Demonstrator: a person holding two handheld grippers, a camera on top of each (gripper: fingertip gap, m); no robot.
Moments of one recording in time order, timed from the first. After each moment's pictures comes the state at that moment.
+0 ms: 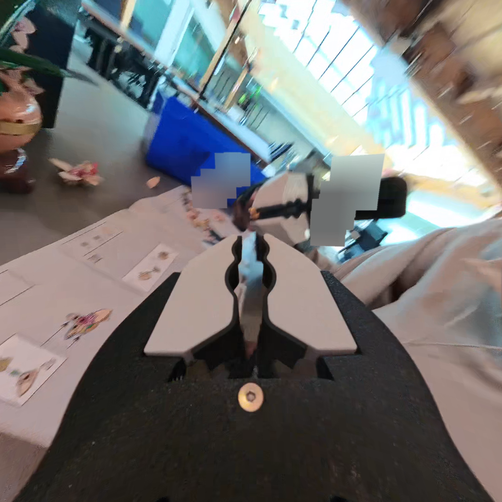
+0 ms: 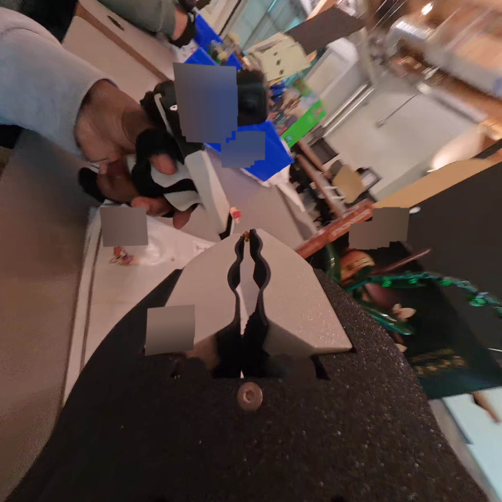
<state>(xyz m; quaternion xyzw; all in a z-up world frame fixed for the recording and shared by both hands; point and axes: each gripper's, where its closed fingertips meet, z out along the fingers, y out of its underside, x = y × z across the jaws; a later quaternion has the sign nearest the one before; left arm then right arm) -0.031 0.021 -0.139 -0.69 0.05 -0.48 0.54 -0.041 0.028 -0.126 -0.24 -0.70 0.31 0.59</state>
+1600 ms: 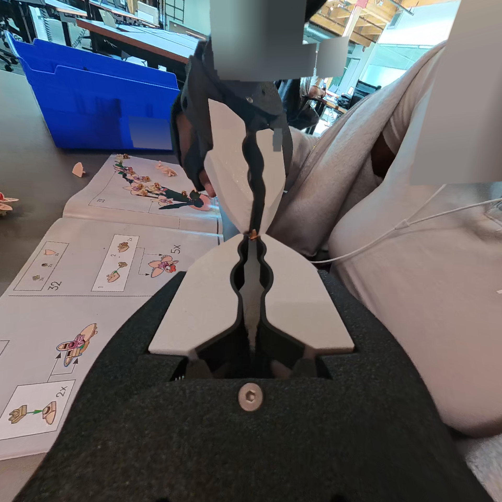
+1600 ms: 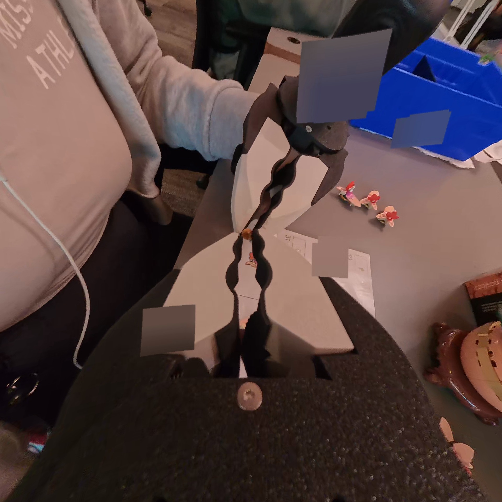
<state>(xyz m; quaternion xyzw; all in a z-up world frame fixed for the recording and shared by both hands) -0.001 -0.027 -0.151 -0.69 0.31 -0.42 0.50 -0.012 -0.030 -0.151 -0.25 -0.82 0.44 0.26</state>
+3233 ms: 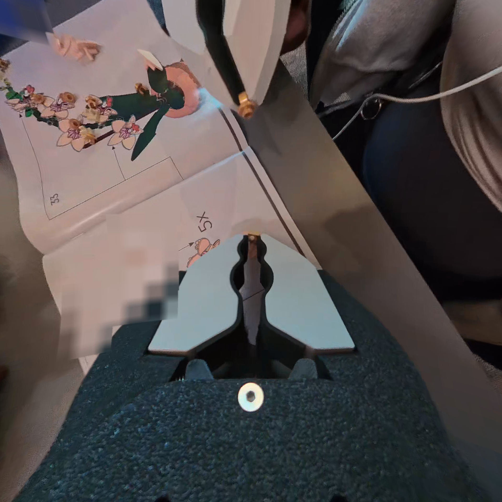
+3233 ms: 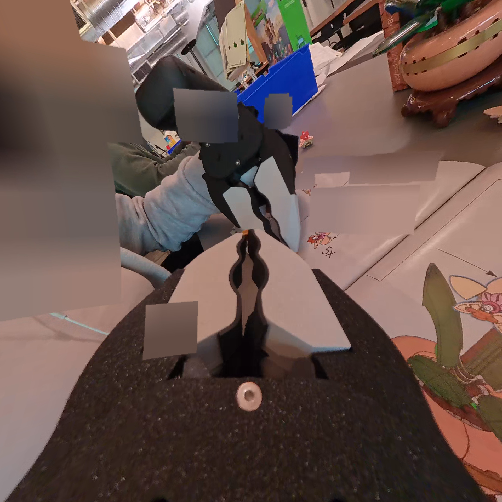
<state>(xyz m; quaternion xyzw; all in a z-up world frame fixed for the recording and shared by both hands) 0.021 0.020 -0.240 -0.71 0.61 -0.20 0.29 0.049 0.025 -0.173 -0.60 -0.44 0.64 0.22</state>
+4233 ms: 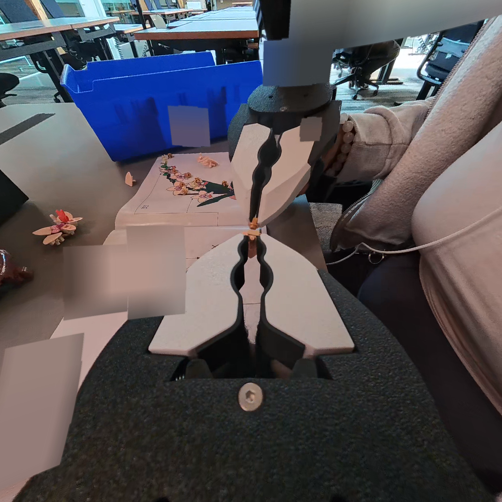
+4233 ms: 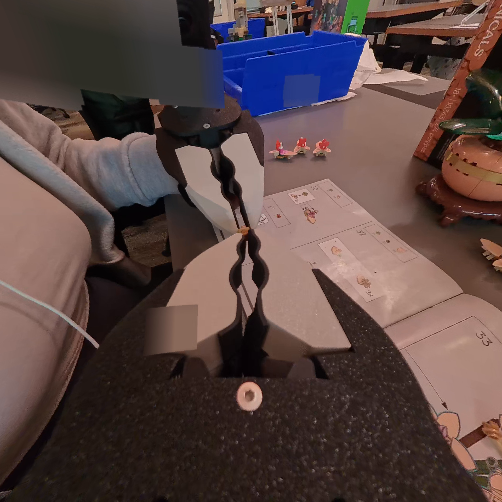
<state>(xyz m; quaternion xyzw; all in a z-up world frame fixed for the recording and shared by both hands) 0.018 0.003 -0.180 -0.71 0.36 -0.26 0.54 0.015 0.005 -0.177 -0.48 -0.63 0.51 0.32</state>
